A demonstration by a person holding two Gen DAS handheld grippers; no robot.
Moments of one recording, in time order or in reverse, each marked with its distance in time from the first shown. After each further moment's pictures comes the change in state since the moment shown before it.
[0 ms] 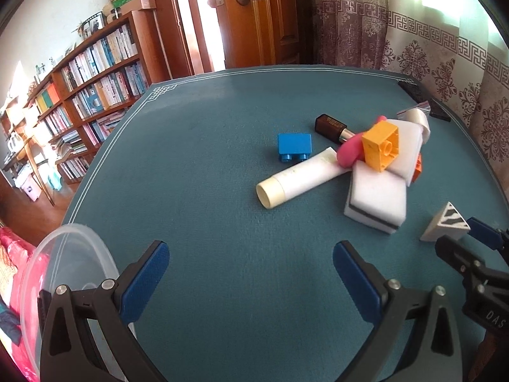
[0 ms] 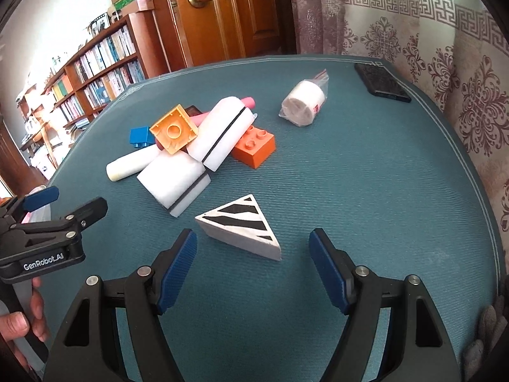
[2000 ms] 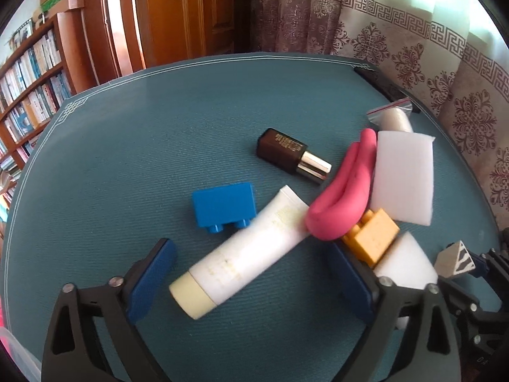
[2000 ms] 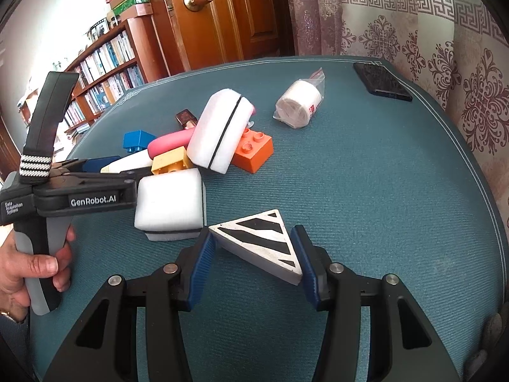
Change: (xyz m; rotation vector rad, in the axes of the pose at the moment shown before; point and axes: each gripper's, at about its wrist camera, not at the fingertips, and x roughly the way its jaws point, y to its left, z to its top) left arm 0.061 -0.023 0.045 0.135 0.046 -0.290; right arm 0.005 -0.010 -0.001 0.013 -0.026 0.014
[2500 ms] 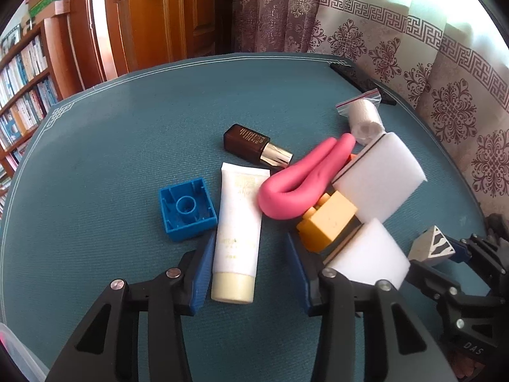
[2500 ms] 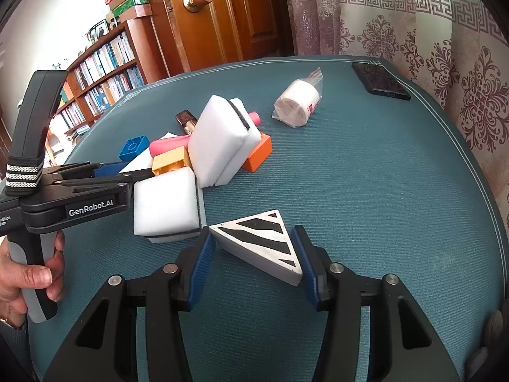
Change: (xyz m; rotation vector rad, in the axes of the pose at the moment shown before) left arm -0.010 -0.016 -0.005 0.042 -0.002 -0.054; right arm -0.001 0.000 -0.001 0.003 -0.003 -0.001
